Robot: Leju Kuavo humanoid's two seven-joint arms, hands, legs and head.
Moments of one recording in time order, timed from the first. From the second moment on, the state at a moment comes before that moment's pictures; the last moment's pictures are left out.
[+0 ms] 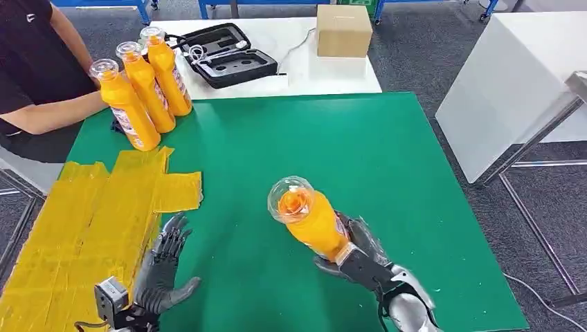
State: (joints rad) left arm 0.10 -0.18 0.09 -1.33 -0.20 -0.36 -0.65; right arm 0.06 -0.05 0.26 -1.59 0.44 0.10 -0.30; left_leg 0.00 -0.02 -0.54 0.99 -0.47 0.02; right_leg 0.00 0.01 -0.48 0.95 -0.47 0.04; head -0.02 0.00
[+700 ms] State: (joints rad) left arm 0.09 -0.23 -0.18 -1.38 -0.26 -0.19 -0.62; right arm -0.04 0.02 0.32 -1.48 0.49 0.10 -0.27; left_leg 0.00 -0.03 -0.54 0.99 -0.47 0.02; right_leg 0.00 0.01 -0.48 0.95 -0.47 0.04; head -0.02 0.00
